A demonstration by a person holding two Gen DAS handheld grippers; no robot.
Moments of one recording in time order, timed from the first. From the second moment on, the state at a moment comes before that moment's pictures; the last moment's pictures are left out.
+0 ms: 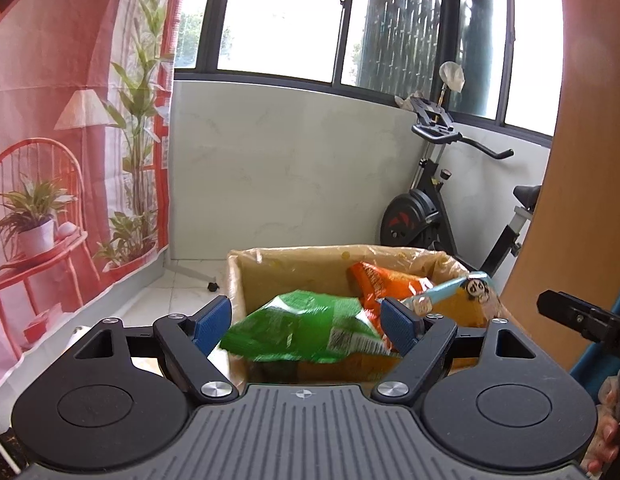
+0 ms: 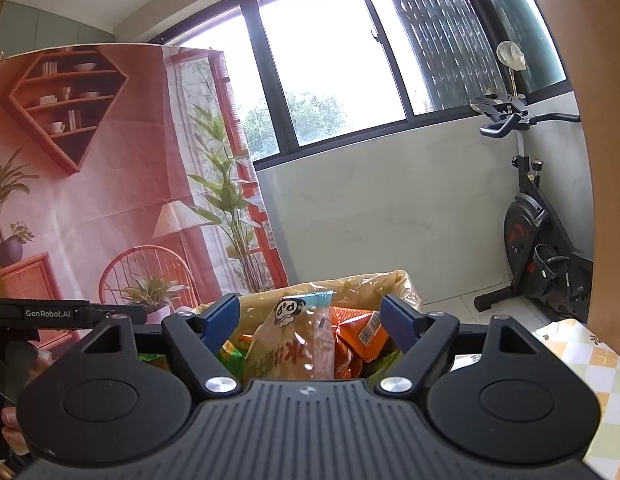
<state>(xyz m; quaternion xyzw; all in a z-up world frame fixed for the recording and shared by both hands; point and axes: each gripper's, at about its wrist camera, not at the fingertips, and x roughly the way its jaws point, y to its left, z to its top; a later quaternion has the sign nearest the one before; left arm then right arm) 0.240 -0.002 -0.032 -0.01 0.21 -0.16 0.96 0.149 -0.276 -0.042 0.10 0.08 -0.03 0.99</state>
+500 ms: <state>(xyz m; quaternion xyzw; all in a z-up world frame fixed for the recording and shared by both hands) 0.170 0.049 -0.084 -0.07 0.30 -0.11 0.95 0.100 -0.274 -0.079 0.12 0.12 -0.04 0.98</state>
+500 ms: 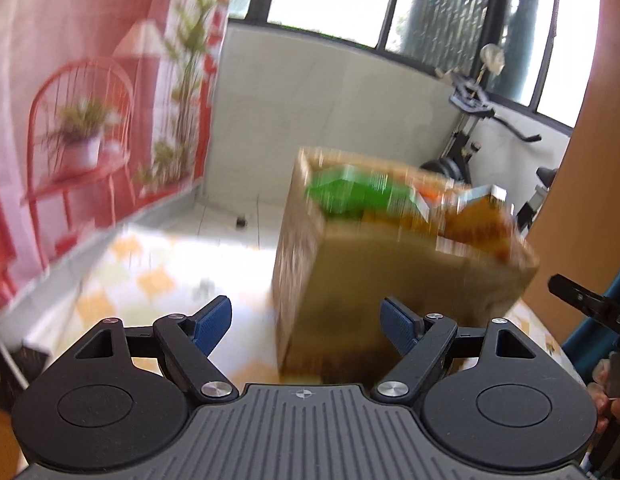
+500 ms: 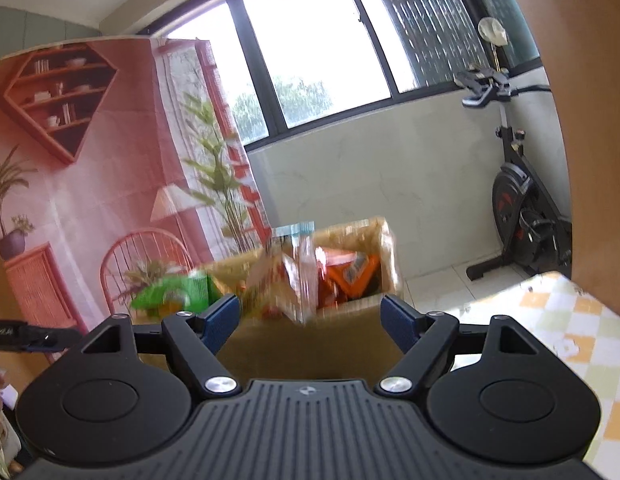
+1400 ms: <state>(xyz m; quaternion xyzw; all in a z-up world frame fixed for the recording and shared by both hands) 0.115 0.025 -0.231 0.04 0.44 -0.19 0.87 0.090 -0.230 -0.198 0.10 0.28 -0.02 0.95</state>
